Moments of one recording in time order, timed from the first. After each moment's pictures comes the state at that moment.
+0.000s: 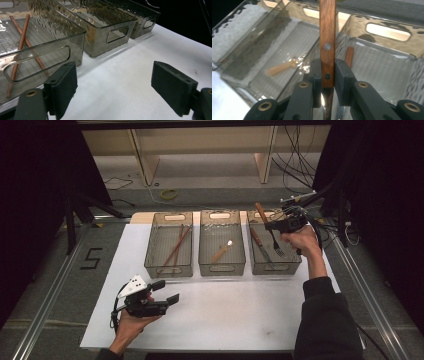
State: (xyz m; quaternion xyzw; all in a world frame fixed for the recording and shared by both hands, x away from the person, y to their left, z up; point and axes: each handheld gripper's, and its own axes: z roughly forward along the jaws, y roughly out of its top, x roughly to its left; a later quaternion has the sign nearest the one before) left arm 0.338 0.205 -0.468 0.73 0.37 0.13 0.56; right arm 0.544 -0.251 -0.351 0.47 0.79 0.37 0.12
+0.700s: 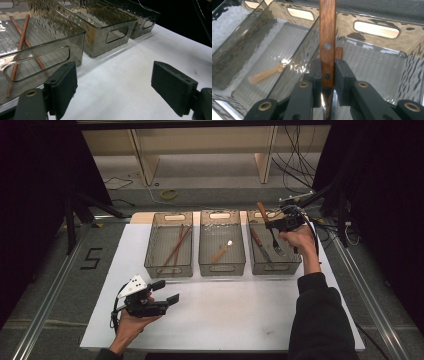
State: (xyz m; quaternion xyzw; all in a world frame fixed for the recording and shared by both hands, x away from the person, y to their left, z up) left arm 0.338 0.205 -0.468 0.73 0.37 0.13 0.56; right arm 0.561 -0.251 -0.364 0.50 0.78 0.36 0.13
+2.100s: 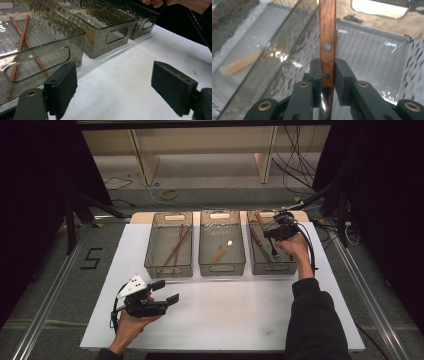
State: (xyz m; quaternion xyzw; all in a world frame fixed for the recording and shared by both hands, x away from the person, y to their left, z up) left arm 0.338 0.205 -0.468 0.73 0.37 0.13 0.56; right arm 0.564 -0.245 -0.405 0.51 0.79 0.31 0.14
